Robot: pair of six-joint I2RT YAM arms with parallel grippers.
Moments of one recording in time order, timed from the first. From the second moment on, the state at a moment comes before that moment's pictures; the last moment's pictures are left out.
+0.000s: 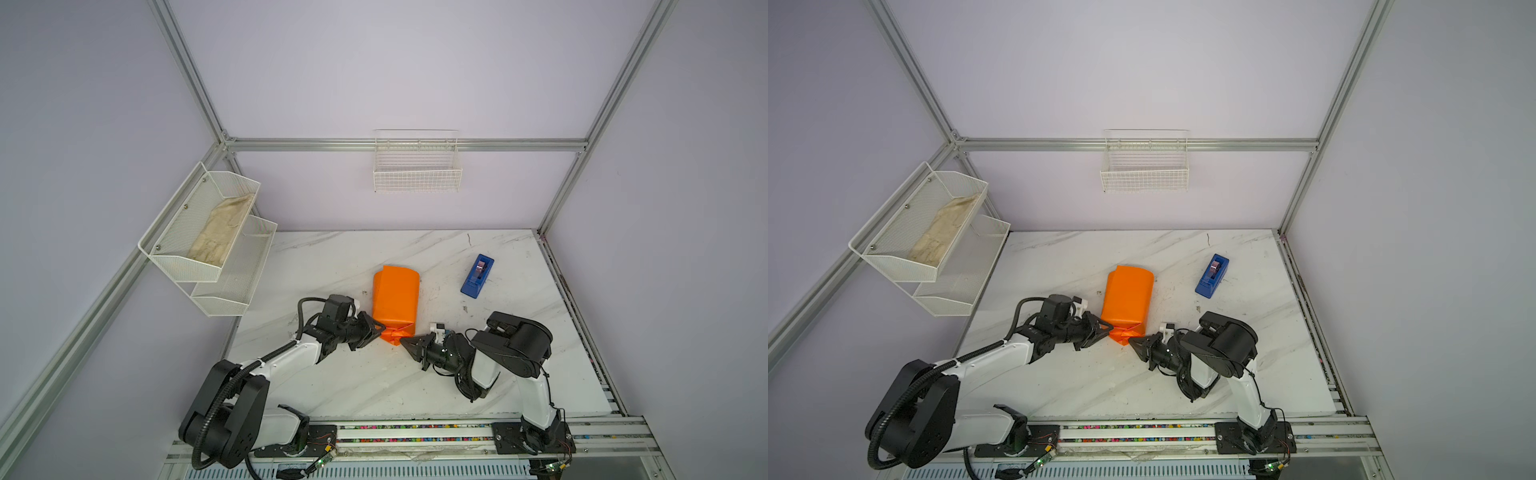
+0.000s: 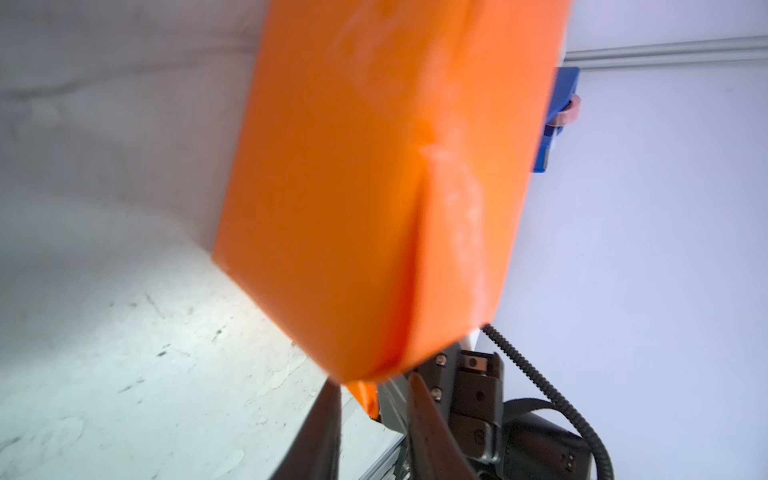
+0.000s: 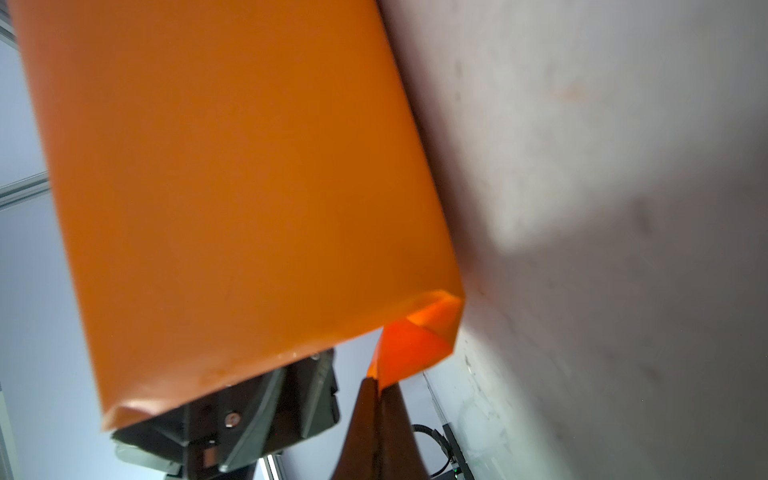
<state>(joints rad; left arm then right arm) -0.40 1.31 0.66 -0.11 0.49 -1.01 0.86 2.05 0.36 1.50 -0.23 1.86</state>
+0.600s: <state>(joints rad) -0.40 1.52 1.19 -0.57 0.46 0.07 0.85 1.98 0.26 1.49 -0.25 1.86</state>
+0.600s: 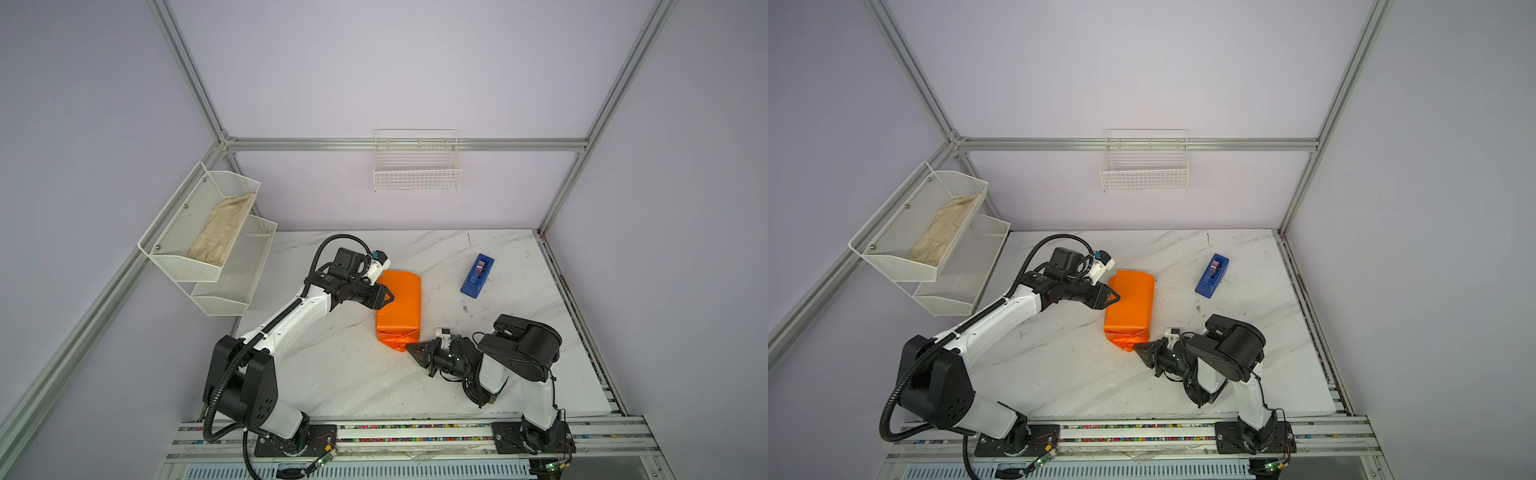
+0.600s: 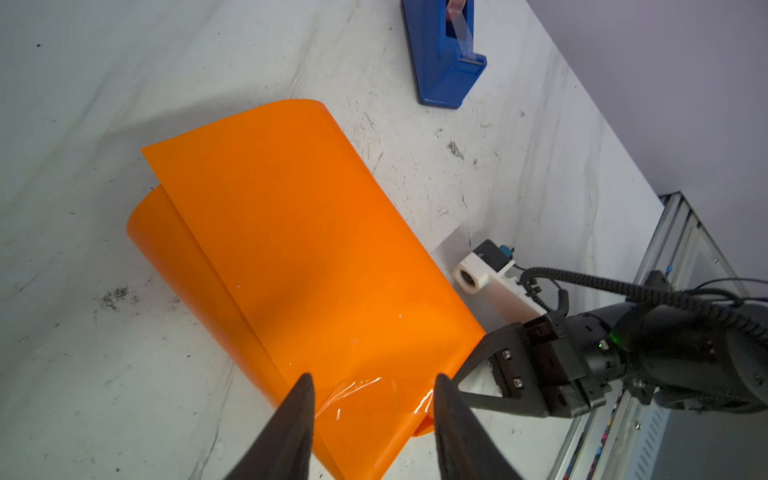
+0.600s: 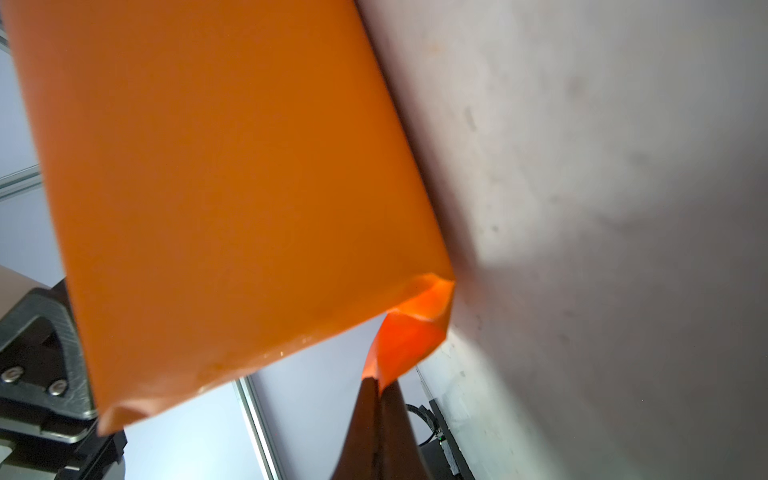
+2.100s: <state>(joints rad) -0.60 1.45 0.82 -0.27 0.36 0.95 0.80 1.84 0.31 1.21 -0.29 1.85</state>
